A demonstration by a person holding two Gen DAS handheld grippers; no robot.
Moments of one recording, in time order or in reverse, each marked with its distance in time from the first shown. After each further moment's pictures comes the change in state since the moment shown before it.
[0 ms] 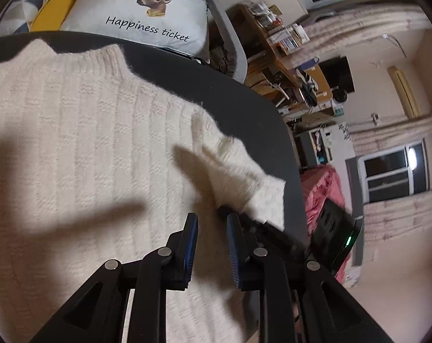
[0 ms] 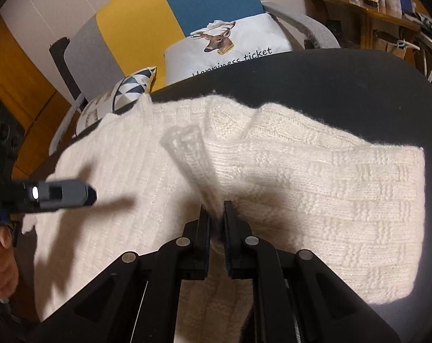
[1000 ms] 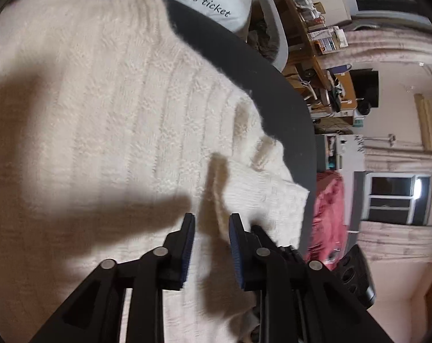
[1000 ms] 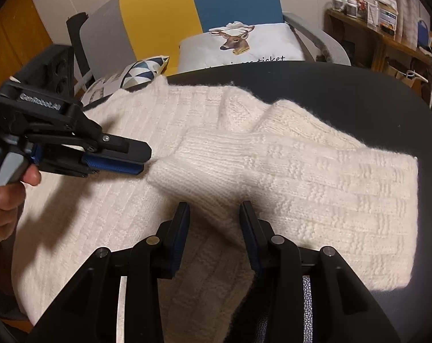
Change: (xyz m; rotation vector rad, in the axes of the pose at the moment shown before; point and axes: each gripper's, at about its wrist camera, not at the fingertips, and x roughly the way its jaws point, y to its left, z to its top) left arm 0.059 0.034 0.015 -0.191 0.137 -0.026; right arm -0.011 0.019 -0.019 -0.130 -0.001 -0.044
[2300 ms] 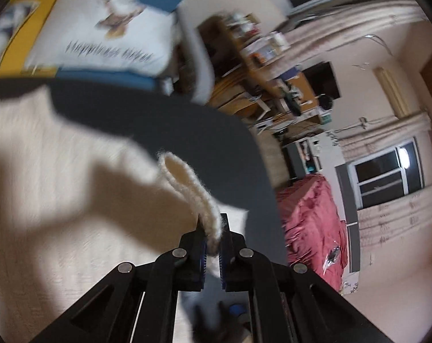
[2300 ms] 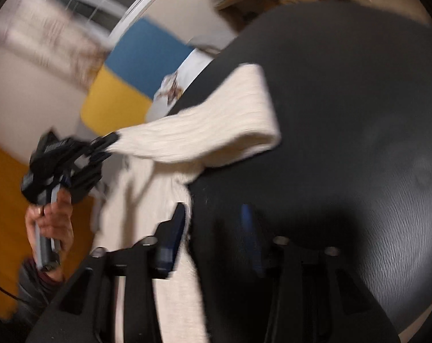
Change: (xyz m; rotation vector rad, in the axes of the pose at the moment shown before) left arm -0.031 -0.147 -0.014 0.309 -0.239 -0.037; right arm -0.109 -0.118 -0.133 0.777 -0.265 0.289
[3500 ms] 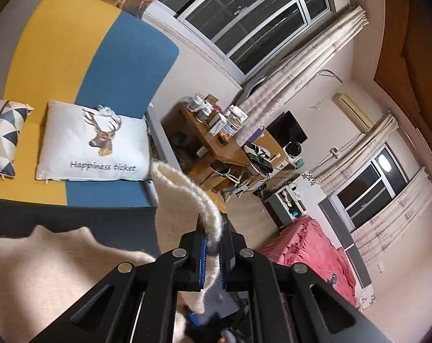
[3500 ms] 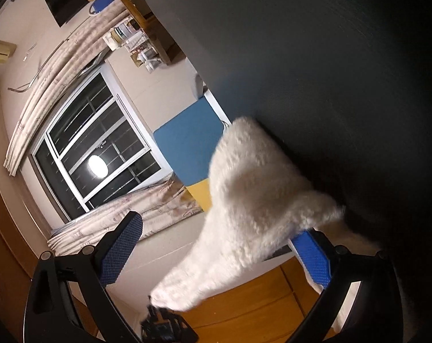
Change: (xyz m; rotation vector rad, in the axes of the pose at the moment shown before) left arm -0.184 -0.002 0.049 0.163 -0.332 -0.040; right arm 0.148 -0.010 0.015 0.950 -0.158 0.659
